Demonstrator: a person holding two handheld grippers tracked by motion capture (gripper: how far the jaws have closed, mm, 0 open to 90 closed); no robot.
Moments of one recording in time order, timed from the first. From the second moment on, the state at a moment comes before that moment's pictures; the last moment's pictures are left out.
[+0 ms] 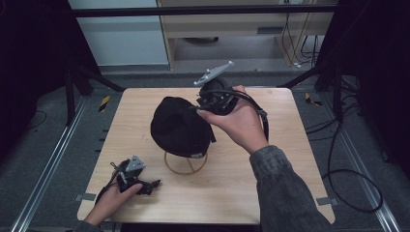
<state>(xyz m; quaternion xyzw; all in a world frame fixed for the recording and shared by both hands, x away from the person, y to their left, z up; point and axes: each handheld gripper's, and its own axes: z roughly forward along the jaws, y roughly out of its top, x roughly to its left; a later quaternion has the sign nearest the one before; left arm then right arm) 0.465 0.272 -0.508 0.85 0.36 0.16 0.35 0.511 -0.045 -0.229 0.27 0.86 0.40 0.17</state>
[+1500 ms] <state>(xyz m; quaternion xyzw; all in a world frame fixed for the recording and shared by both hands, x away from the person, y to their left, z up) 0.464 0.271 -0.509 0.85 0.36 0.16 0.35 0.479 -0.184 -0.262 0.38 0.79 0.40 0.26</state>
